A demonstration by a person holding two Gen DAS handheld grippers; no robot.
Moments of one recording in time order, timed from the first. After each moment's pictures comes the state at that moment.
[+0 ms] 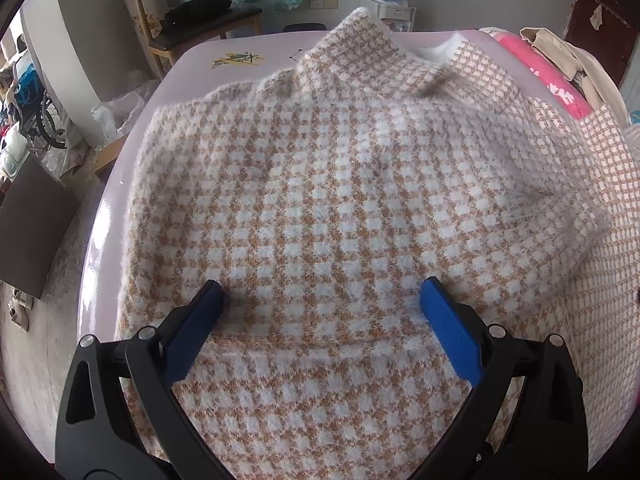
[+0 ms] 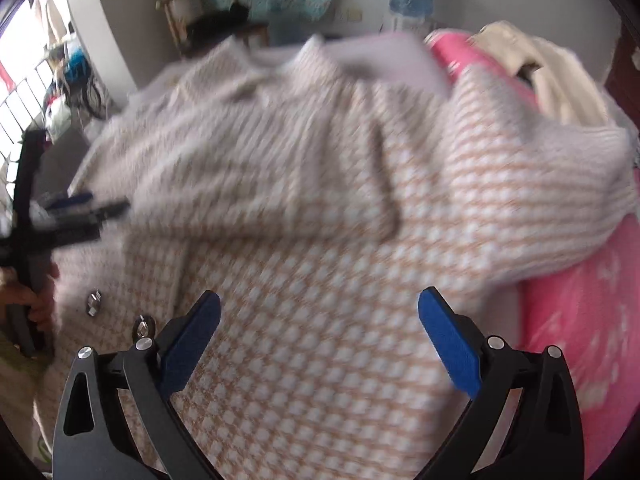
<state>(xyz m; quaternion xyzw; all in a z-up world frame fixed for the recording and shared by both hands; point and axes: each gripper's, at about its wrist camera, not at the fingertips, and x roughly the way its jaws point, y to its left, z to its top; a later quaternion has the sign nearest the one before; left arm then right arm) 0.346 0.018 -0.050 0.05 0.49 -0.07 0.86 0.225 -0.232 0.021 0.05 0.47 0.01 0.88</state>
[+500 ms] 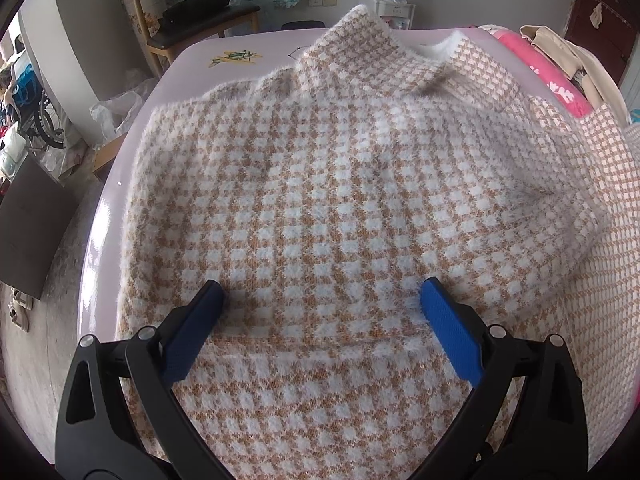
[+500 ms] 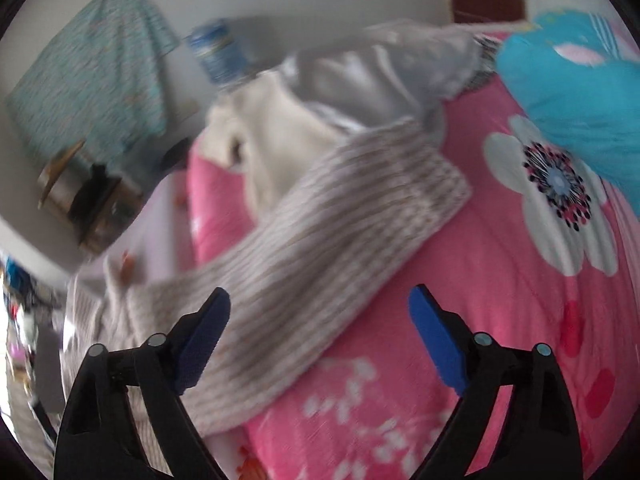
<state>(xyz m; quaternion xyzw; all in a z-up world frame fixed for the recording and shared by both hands) 0.347 0.019 -0.050 0.05 0.50 -0.08 0.86 0.246 -0.529 0.063 0.28 0.41 -0.20 0.85</state>
